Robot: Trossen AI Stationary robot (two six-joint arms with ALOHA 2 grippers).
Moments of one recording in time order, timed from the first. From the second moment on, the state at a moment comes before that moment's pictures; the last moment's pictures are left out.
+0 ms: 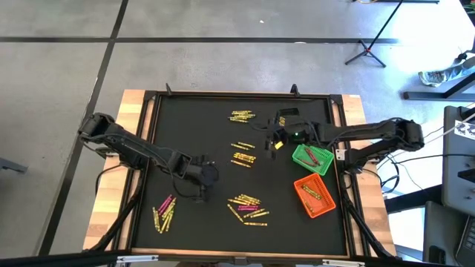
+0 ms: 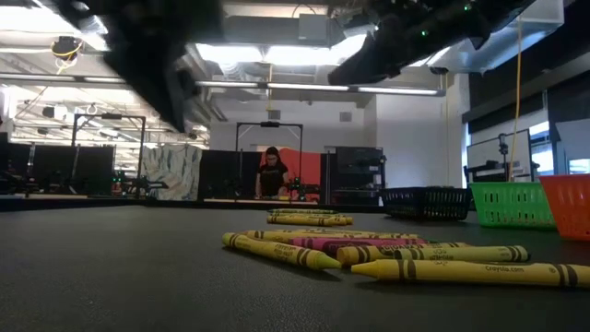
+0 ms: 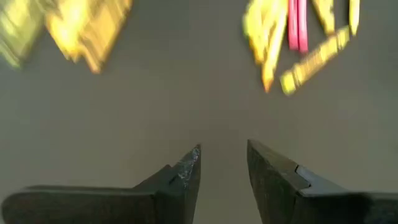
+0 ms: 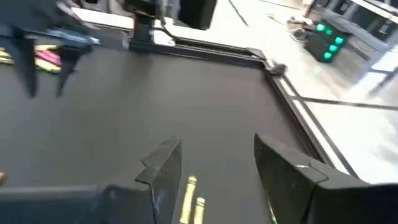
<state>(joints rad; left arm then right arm) -0.31 1.50 0.97 -0.54 -0.11 -0.40 -0.10 1.33 0.81 0.16 0.07 -0.22</state>
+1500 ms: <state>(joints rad) -1.03 1.57 0.97 -0.86 0.05 -2.26 -0.01 1.36 0.80 0.30 0.12 -0.43</state>
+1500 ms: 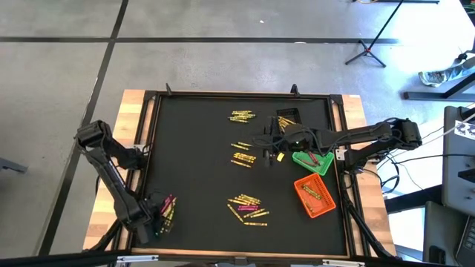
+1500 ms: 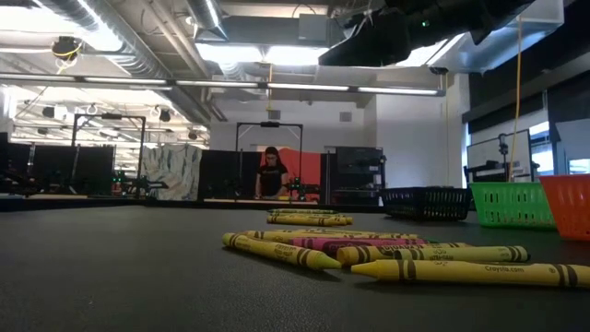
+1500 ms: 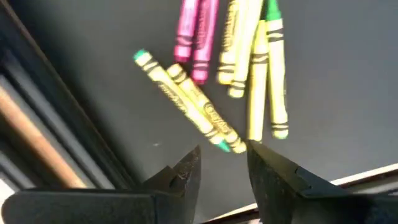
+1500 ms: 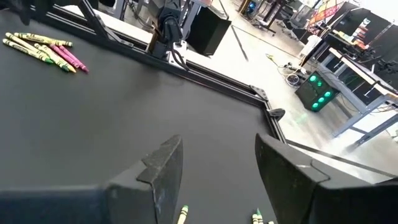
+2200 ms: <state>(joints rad) -0.85 1.57 0.97 -1.04 0.01 -1.76 -0.01 1.36 0.80 0.29 0.12 -0.42</state>
